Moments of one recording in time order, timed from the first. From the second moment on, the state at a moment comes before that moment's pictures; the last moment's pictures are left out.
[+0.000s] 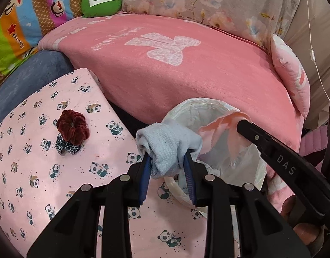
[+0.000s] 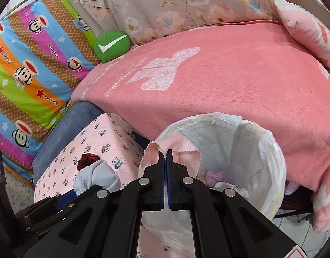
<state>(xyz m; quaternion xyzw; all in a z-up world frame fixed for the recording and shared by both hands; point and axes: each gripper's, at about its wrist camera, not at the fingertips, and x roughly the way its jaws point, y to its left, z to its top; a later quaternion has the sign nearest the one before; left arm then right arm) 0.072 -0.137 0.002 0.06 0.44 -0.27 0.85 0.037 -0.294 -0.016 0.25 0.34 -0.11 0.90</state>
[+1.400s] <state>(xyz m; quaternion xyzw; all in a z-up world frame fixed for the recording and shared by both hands) 0.085 -0.097 0.001 0.01 0.44 -0.22 0.87 0.039 -0.275 -0.005 0.23 0.34 -0.11 0.91</state>
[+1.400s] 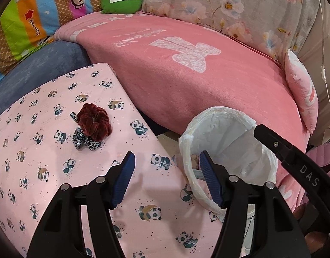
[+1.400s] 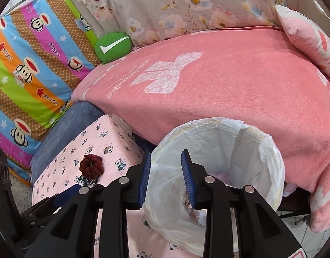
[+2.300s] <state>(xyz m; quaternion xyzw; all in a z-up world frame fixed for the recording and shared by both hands) 0.129 0.034 -0.027 -0.06 0.46 -0.12 0.88 0.102 -0.157 -0.018 0.17 0.39 -0.04 0.91</state>
